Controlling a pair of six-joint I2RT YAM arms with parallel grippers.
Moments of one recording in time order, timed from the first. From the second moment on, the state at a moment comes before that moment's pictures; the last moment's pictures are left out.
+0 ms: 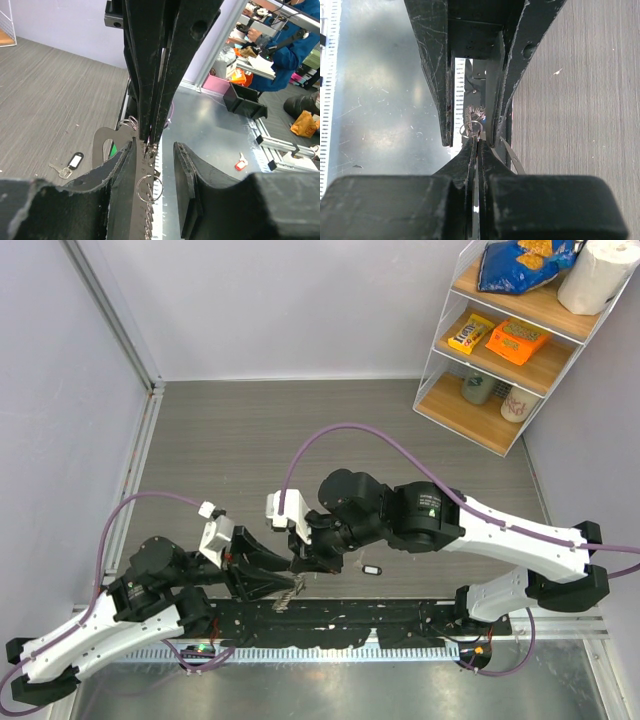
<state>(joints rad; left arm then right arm) -1.06 0.30 0.55 -0.11 0.46 -0.40 1.35 1.38 1.63 -0.86 -0.28 -0.02</state>
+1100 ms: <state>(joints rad) -1.06 0.27 0.53 -0.08 0.48 -0.39 1.35 1.29 1.55 -0.78 -0.32 0.00</state>
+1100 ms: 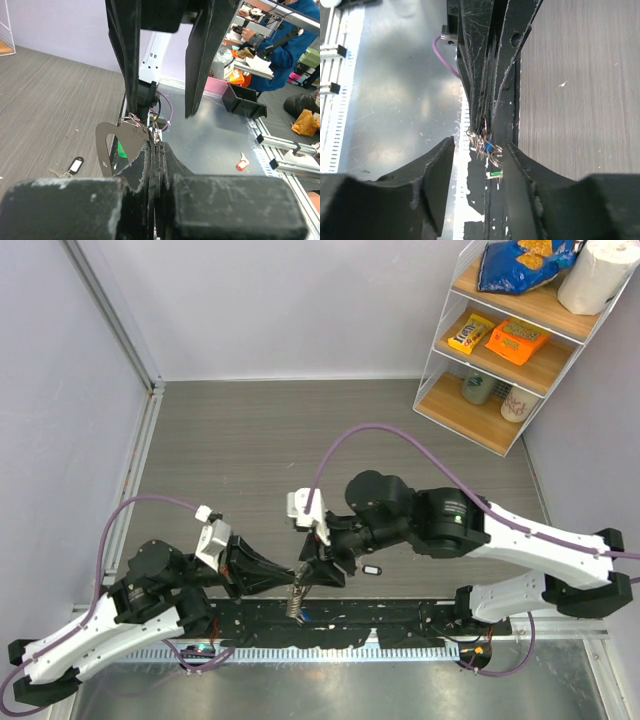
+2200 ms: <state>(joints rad) -1.06 0.23 0.47 0.06 0.58 -0.27 1.08 0.97 0.69 -0.53 0.10 0.46</state>
